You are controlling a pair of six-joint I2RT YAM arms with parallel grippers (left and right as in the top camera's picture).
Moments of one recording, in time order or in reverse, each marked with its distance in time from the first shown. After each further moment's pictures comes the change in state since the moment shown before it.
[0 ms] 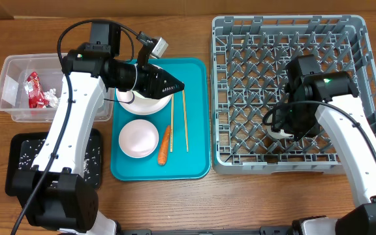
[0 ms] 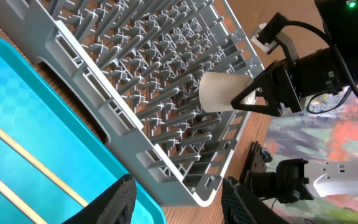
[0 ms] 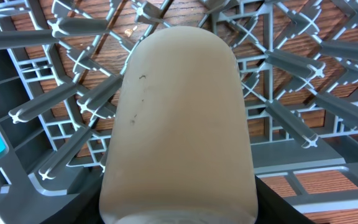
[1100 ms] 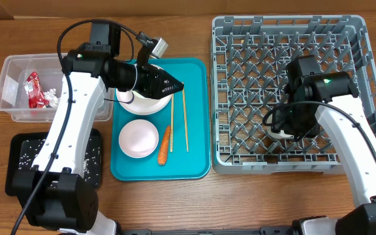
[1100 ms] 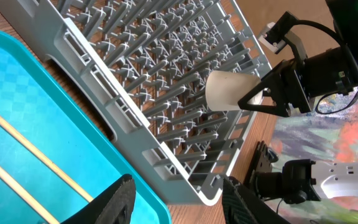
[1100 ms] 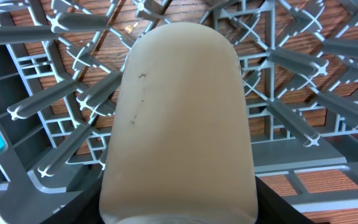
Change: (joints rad) left arm 0.000 0.000 0.000 0.000 -0.026 0.000; right arm 0.000 -0.001 -0.004 0.001 -0.005 -0.010
